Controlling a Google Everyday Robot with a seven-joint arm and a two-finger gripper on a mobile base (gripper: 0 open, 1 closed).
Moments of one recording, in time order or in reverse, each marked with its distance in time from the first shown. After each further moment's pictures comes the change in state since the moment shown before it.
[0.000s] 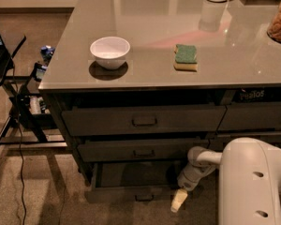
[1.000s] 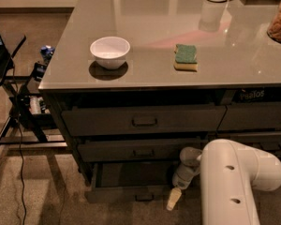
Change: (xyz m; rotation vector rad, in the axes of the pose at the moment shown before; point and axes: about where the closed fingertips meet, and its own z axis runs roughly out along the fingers) arm -0.007 -0.032 0.043 -0.014 0.045 0.001
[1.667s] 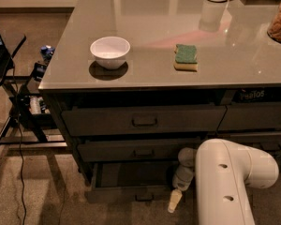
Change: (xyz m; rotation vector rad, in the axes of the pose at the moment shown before) arm 0.008 0.001 0.010 -0.027 0.055 -0.006
